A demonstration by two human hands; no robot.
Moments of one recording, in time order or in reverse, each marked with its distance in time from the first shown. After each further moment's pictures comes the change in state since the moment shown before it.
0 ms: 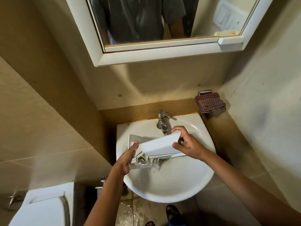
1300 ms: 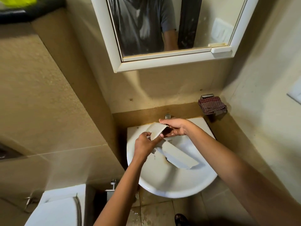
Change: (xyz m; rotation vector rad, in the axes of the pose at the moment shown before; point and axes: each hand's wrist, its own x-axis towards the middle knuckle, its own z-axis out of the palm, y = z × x) left_hand -0.102 0.034 0.057 0.540 0.301 0.580; right_hand 0.086 -0.070 0.017 0.533 -0.136 0.740
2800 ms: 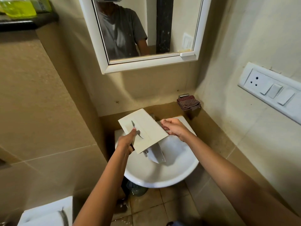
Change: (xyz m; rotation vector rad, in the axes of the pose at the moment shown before) left_hand -0.022 0.010 -0.025 -0.616 -0.071 -0.334; right_hand -0.076 0.062 -0.007 0.040 0.404 -0.433
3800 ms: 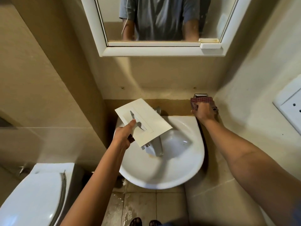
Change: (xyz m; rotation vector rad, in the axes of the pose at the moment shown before) left_hand 0.011 0.002 0.045 -0.197 0.200 0.015; right_hand 0.148 -0.005 -0.125 -1.064 0.282 -0.224
